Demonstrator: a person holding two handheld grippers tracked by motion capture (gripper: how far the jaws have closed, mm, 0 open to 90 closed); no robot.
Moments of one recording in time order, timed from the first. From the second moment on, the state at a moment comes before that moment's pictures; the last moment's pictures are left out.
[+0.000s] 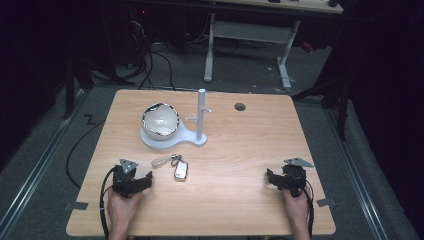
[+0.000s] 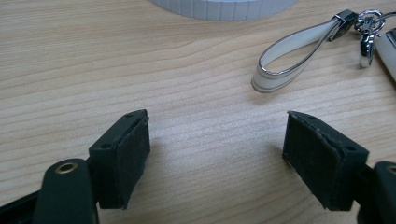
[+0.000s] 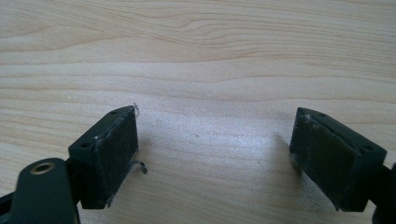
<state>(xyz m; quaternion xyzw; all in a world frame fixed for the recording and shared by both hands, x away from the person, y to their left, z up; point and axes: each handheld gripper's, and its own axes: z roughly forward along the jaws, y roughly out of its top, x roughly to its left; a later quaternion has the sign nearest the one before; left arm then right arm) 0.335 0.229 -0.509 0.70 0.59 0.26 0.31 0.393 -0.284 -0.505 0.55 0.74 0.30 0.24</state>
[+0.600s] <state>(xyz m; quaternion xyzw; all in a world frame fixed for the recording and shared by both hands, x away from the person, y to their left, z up) 0.325 0.226 -0.503 0.70 0.58 0.25 0.34 0.393 -0.284 -0.505 0.55 0.74 0.31 0.24</state>
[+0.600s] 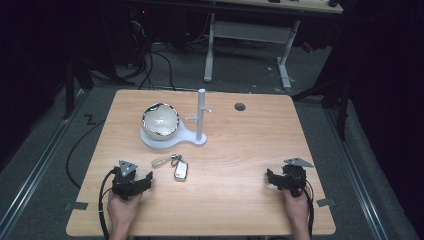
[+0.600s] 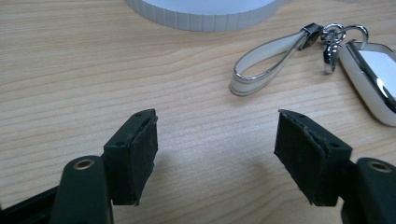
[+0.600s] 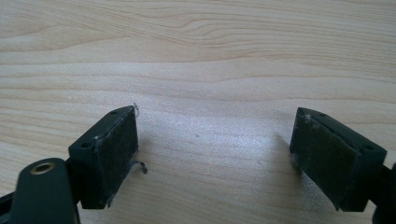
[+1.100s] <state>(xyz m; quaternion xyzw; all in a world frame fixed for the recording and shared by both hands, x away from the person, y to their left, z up) 0.323 0.198 -0.494 0.71 0.55 0.22 0.37 0.393 -0.284 -0.505 0.55 0.74 0.31 0.24</state>
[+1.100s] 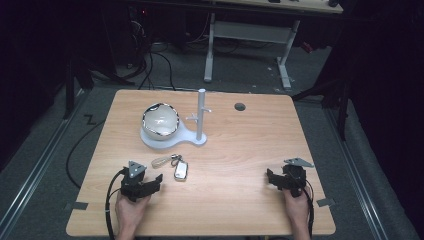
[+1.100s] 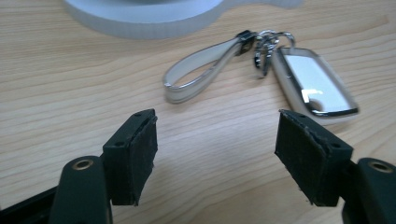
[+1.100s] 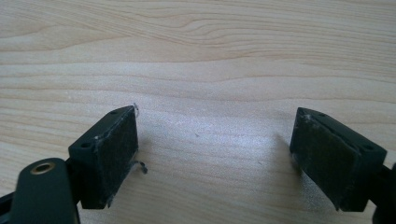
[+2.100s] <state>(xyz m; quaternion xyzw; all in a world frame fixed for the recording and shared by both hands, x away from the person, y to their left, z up) 0.356 0.140 -0.490 0.74 0.53 0.19 0.36 0.393 -0.284 -0.505 0.55 0.74 0.31 0.24</state>
